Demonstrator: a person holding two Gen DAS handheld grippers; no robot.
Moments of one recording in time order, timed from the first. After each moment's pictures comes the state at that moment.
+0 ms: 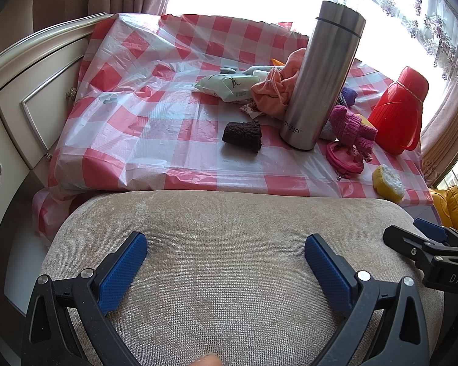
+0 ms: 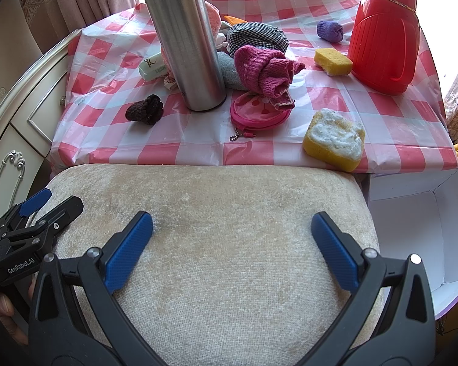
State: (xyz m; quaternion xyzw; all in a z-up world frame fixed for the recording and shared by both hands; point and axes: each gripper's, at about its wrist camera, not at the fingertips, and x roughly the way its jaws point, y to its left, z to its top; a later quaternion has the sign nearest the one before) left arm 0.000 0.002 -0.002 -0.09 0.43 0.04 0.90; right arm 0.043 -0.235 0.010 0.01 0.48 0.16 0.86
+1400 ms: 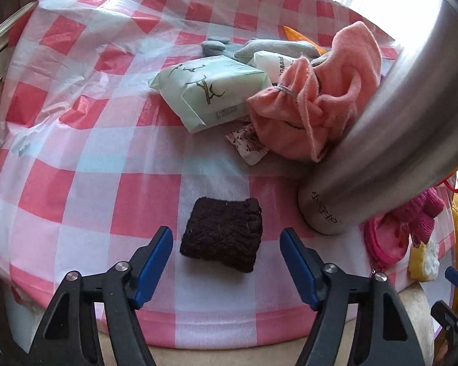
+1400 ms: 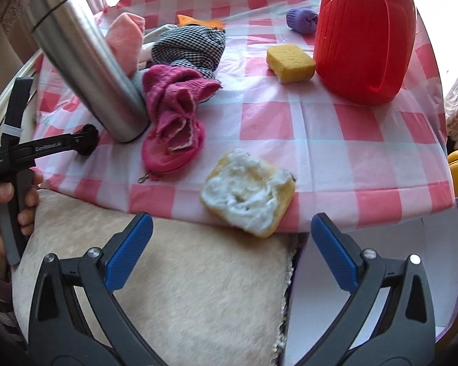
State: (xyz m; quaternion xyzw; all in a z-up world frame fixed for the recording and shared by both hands) left arm 0.190 -0.002 -0.033 -0.08 0.53 0.04 0.85; right arm 0.140 -0.312 -0.010 0.01 0.52 0.16 0.84
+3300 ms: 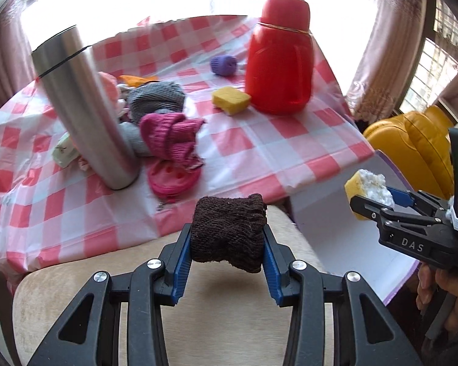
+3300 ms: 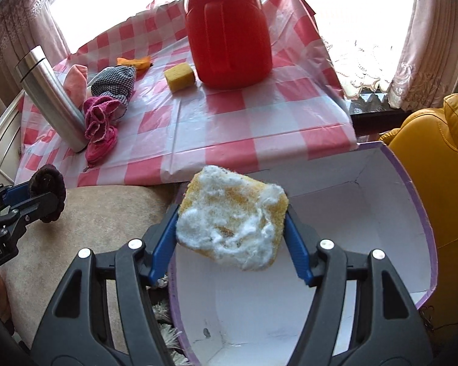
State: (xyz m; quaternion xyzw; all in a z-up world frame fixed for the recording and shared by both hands) left arm 0.056 -0.239 0.041 0.06 0.47 -0.10 0.88; right arm 0.070 -0.461 -0.001 0.07 0.46 0.07 0.88
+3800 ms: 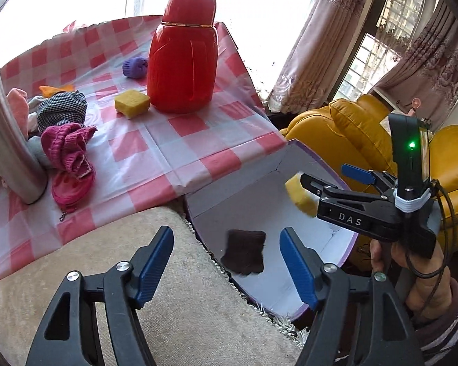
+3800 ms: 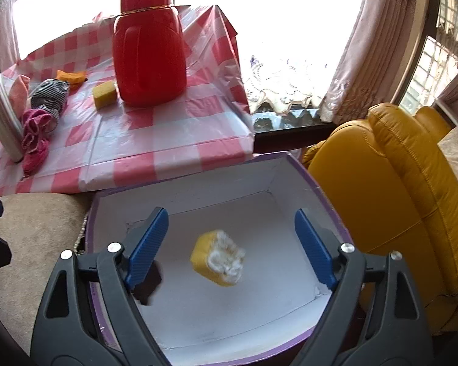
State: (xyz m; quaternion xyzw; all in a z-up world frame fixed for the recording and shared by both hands) left arm 0.039 -0.292 0.042 0.02 0.46 -0.26 0.85; right arm 0.052 -0.506 0.013 -0.01 0.42 -0.09 0.90
